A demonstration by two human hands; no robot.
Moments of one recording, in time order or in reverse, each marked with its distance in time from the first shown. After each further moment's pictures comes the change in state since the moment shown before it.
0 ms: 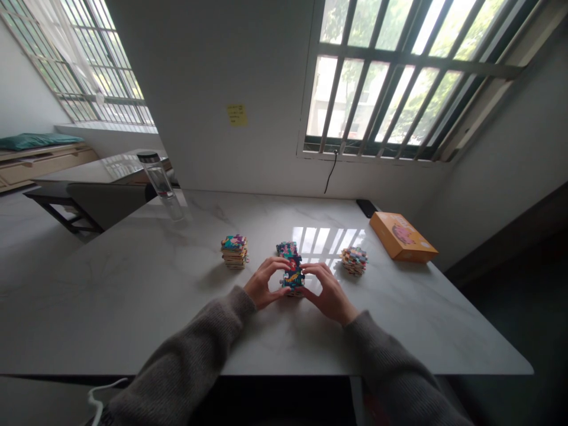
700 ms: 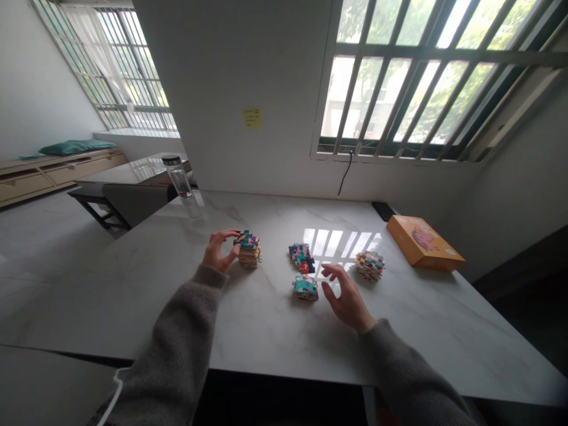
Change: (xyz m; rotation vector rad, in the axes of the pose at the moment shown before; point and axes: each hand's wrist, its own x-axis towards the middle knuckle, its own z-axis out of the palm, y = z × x) left_hand -0.020 -0.054 -0.125 0.459 0.421 -0.279; right_hand -0.003 -0.002 -0.002 -0.013 0.091 0.077
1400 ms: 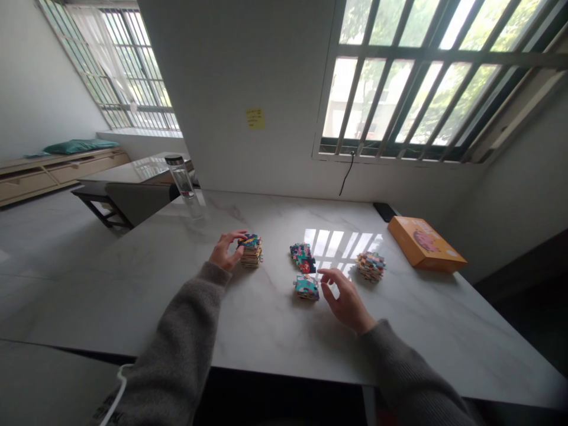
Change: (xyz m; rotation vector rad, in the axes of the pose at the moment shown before) left_hand 0.000 -0.004 0.005 -0.046 -0.159 -0.013; right_hand -0.002 0.003 0.003 0.004 -0.095 0.032
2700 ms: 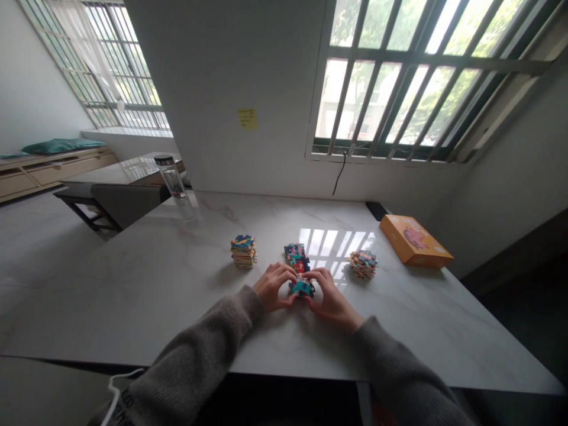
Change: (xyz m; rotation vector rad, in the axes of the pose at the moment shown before) left_hand -0.043 0.094 0.093 -0.138 -0.346 0.398; right_hand 0.002 -0.007 0.010 0.043 -0.130 0.026
